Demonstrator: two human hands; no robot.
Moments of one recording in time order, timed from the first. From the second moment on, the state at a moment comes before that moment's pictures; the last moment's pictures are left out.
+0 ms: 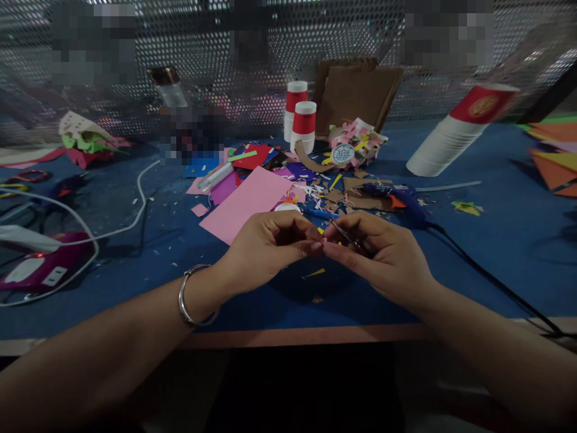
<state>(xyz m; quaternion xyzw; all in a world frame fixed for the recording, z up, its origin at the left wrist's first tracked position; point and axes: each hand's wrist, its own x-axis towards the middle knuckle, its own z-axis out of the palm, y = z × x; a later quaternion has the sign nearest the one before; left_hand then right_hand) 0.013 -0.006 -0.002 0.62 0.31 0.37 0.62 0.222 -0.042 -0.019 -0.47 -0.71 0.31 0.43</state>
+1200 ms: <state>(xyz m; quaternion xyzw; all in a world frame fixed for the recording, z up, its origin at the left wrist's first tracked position) 0.023 -0.016 -0.002 0.53 0.37 0.37 0.67 0.220 -0.040 -0.022 -0.46 -0.71 0.28 0.46</state>
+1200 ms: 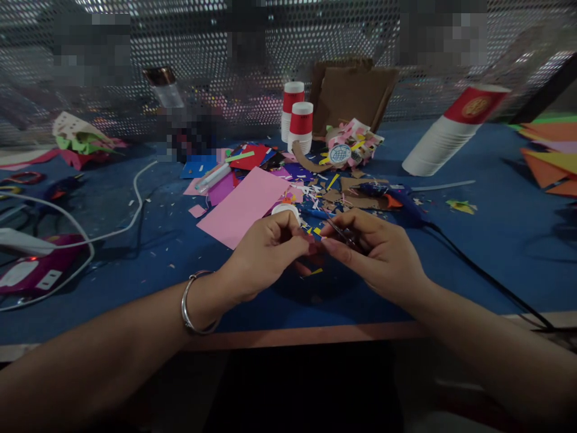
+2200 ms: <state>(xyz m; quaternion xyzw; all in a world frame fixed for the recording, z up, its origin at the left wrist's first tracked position) 0.018 -0.013 -0.002 0.47 0.36 0.31 0.74 0.222 -0.038 -0.026 -0.38 -0.79 0.20 0.44</state>
